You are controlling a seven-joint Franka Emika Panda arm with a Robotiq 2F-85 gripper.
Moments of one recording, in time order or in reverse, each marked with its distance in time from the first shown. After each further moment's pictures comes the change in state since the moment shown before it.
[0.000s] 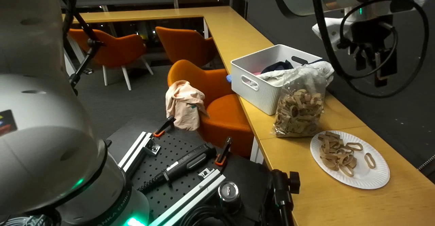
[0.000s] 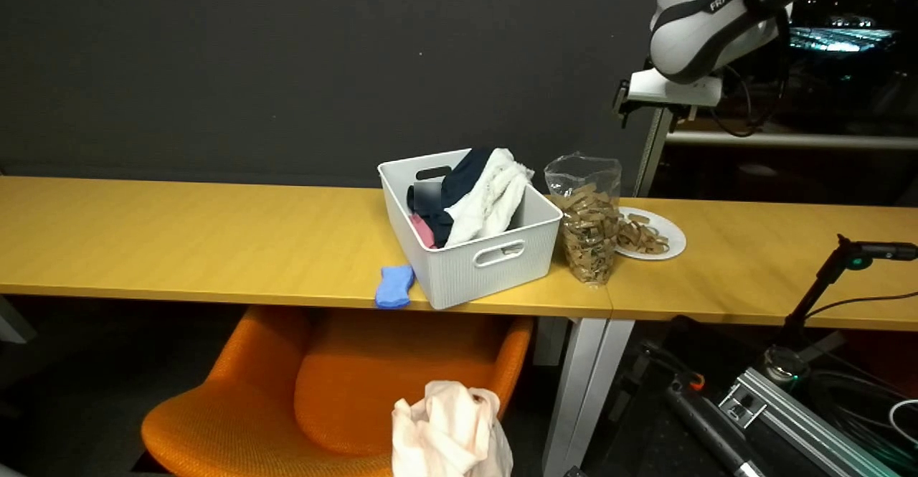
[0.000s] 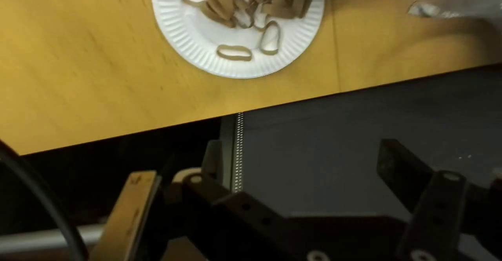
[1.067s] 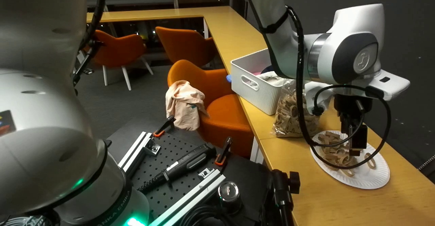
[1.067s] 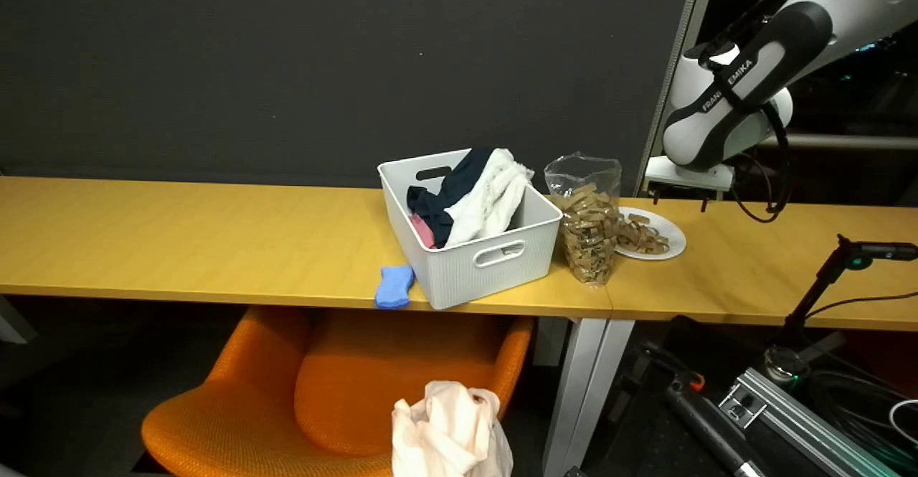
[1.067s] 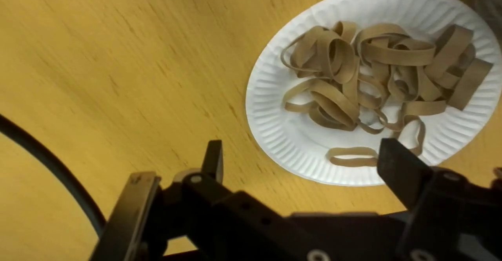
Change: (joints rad) arm -0.007 0.185 -0.091 -0.146 0.068 0.118 0.115
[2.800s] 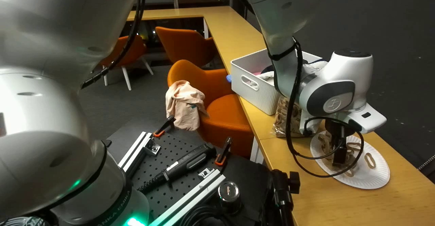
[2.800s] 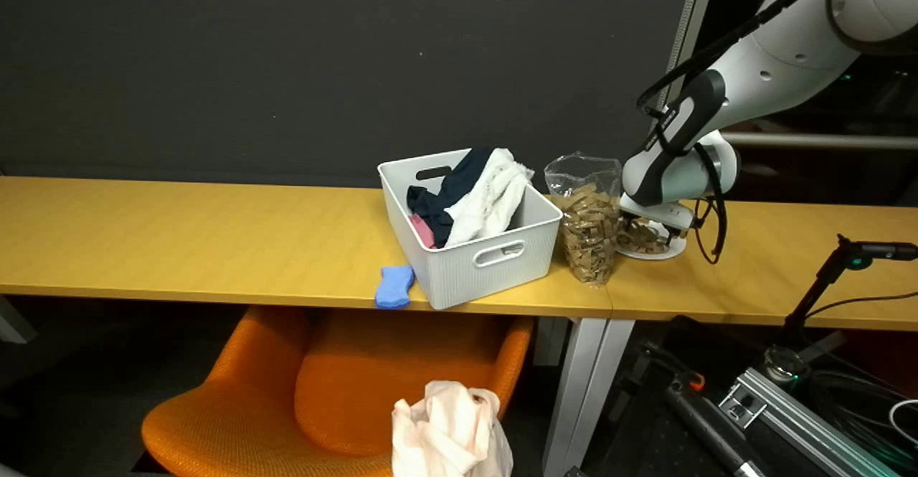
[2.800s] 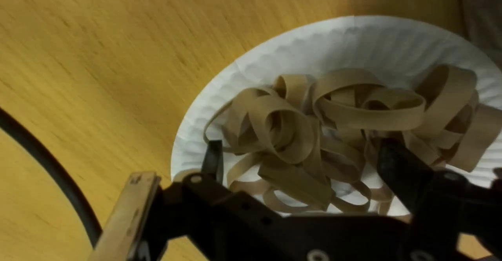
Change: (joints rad) arm -0.053 0.278 0.093 0.140 0.424 0.153 -0.195
